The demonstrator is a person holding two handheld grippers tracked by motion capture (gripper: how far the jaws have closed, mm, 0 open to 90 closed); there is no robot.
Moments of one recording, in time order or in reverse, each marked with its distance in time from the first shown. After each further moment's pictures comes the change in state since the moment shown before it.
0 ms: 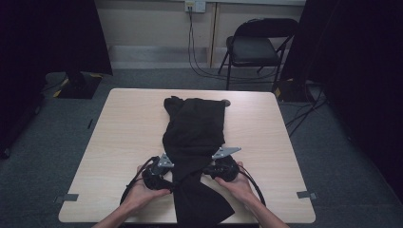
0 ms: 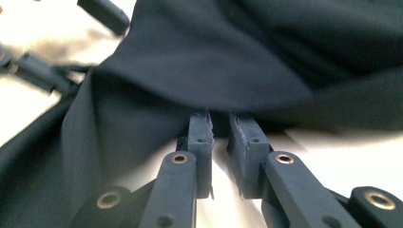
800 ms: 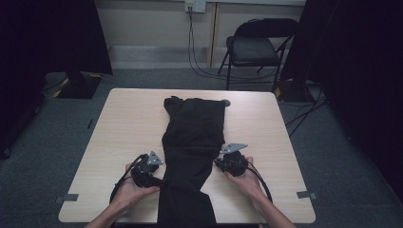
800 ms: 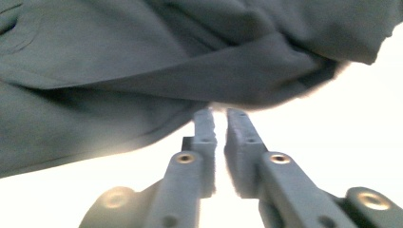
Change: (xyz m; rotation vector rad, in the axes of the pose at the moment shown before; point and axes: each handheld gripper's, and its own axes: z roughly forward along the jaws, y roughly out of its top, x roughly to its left) left arm 0.021 -0.014 -0.018 0.041 0.119 0.007; right arm -0.028 -0.006 -0.014 0.054 -0.199 -0.022
